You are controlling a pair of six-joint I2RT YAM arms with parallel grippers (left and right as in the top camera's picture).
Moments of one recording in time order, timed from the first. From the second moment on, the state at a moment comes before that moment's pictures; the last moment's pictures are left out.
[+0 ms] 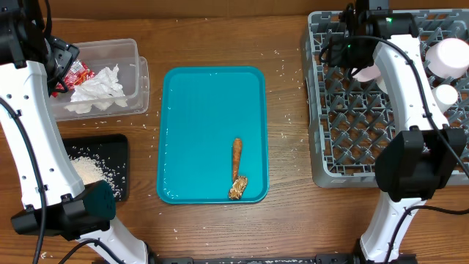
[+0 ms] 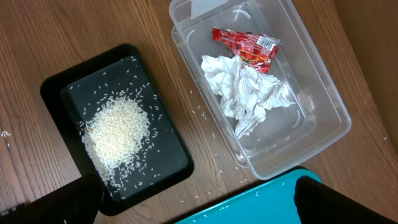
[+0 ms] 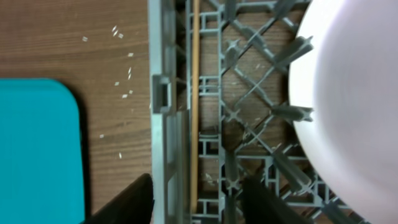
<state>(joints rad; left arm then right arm) 0.26 1.91 2.41 -1.69 -0.31 -0.91 0.04 2.10 2.03 -1.11 -0.10 0.09</state>
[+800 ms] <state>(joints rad) 0.26 1.91 2.41 -1.69 -0.31 -0.91 0.36 2.10 2.02 -1.30 -0.33 0.20</state>
